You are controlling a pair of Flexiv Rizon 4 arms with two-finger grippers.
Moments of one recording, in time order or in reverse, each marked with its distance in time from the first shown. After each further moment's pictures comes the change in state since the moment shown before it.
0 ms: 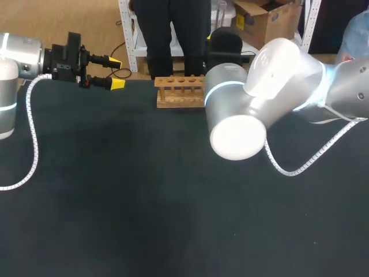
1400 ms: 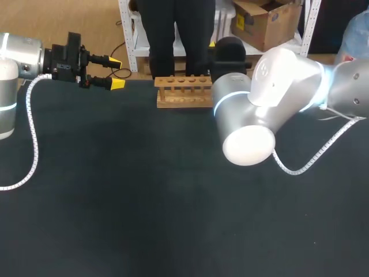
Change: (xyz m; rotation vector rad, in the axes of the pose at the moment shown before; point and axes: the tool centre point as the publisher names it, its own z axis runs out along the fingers) left arm 0.000 0.000 0.000 0.000 0.000 0.000; right arm 0.027 -0.010 0.018 -0.050 -0.018 -0.025
